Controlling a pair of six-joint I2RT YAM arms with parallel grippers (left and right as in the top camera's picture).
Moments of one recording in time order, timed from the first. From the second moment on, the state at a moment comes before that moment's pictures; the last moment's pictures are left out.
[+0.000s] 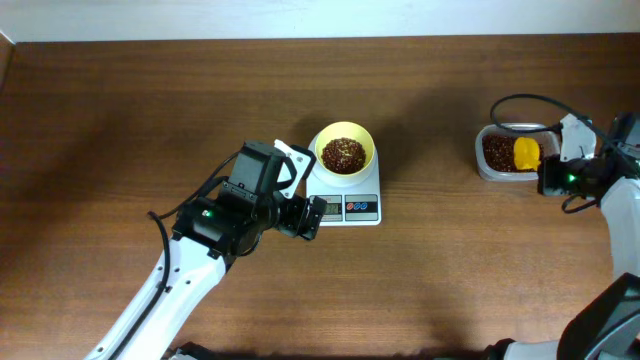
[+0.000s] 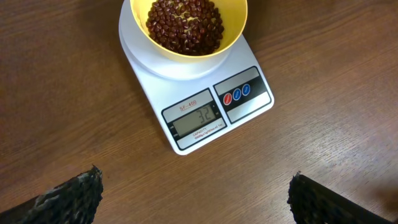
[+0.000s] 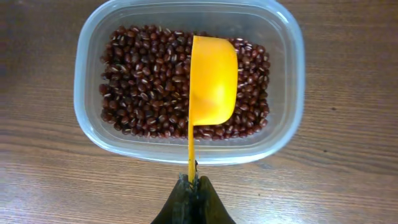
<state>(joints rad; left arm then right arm) -0.45 1.26 1.02 -0.71 0.15 -0.05 -0.44 1.59 1.15 -0.68 -0.29 -0.40</state>
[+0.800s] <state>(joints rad) -0.45 1.26 1.02 -0.71 0.15 -0.05 -0.68 1.62 1.15 -0.66 -0.80 0.05</state>
